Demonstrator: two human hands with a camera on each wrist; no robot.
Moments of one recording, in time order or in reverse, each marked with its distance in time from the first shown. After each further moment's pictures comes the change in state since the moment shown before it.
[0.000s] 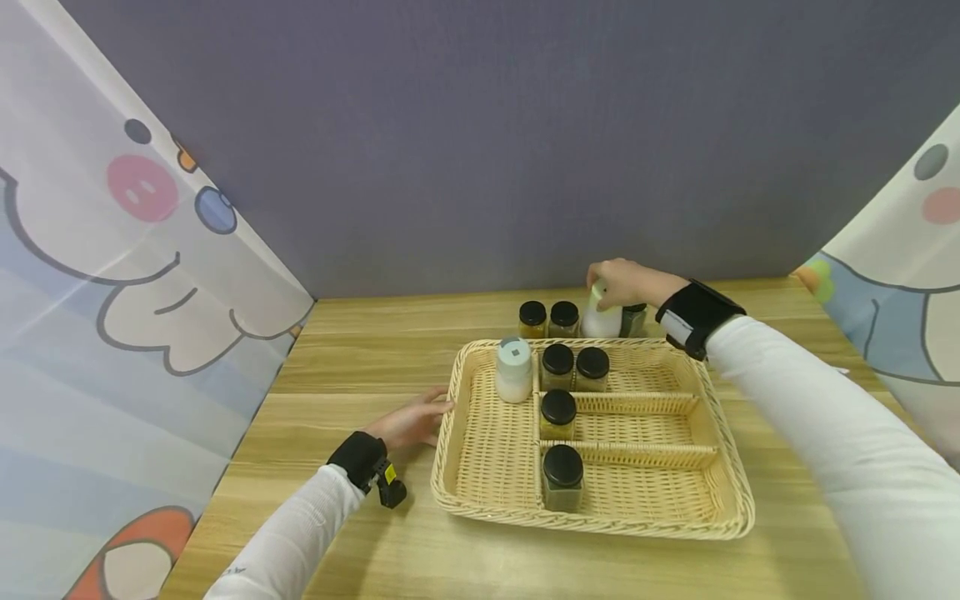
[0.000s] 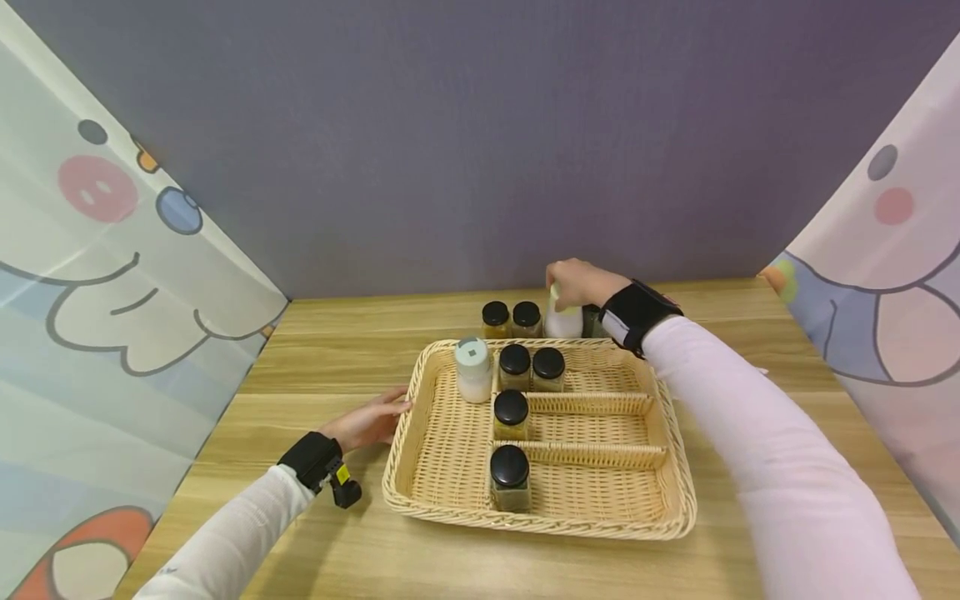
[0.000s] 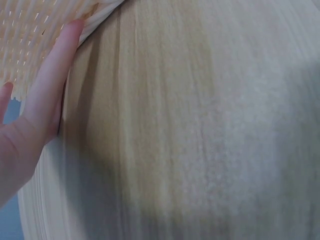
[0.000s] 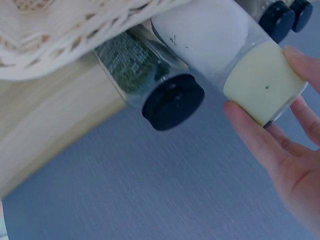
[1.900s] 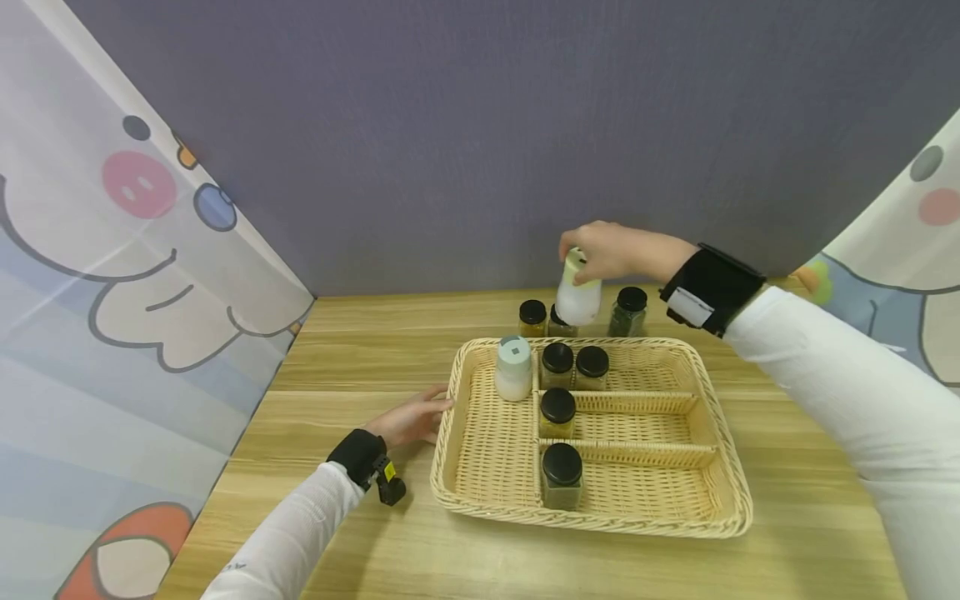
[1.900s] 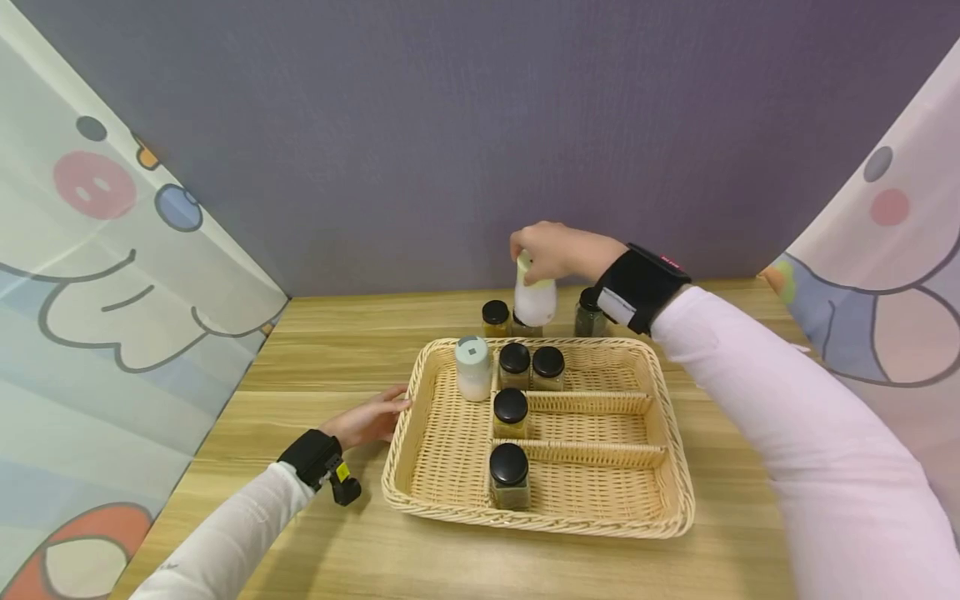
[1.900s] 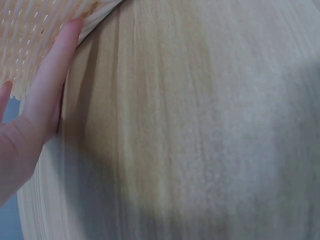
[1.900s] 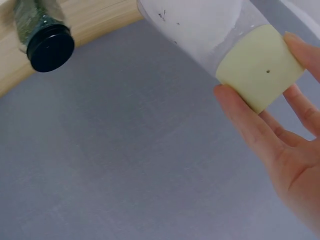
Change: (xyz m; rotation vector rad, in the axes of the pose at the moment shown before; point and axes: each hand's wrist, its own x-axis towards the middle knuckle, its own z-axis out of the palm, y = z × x) left_hand 0.000 0.005 0.003 0.021 0.007 -0.011; right_hand -0.015 -0.058 -0.054 -0.115 0.034 -0.119
